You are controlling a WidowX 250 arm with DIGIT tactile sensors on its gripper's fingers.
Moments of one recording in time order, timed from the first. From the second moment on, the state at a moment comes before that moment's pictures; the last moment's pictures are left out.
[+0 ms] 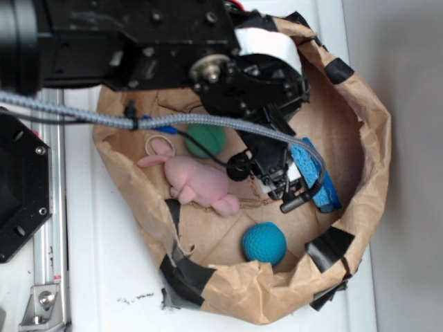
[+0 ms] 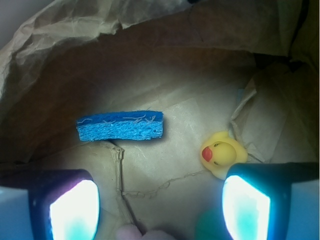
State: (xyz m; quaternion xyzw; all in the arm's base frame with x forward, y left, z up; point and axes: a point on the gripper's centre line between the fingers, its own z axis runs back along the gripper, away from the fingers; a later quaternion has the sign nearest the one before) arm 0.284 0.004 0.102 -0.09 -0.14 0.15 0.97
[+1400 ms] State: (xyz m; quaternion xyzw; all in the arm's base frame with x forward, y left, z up) arm 0.286 0.023 0.062 -0.08 -0.11 0.13 0.98
